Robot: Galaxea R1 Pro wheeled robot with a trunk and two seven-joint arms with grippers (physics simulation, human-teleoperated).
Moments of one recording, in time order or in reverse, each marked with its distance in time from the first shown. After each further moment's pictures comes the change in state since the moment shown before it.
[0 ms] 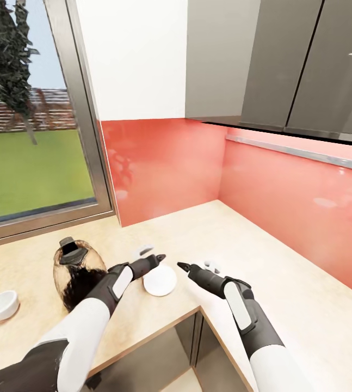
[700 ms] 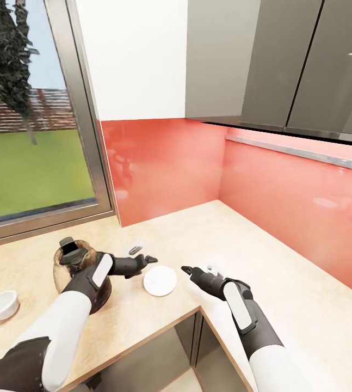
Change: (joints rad) left arm -0.014 0.105 0.006 -0.140 0.031 0.526 -0.083; right arm 0.000 0.000 0.008 0.009 -0.062 0.003 -0.186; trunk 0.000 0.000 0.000
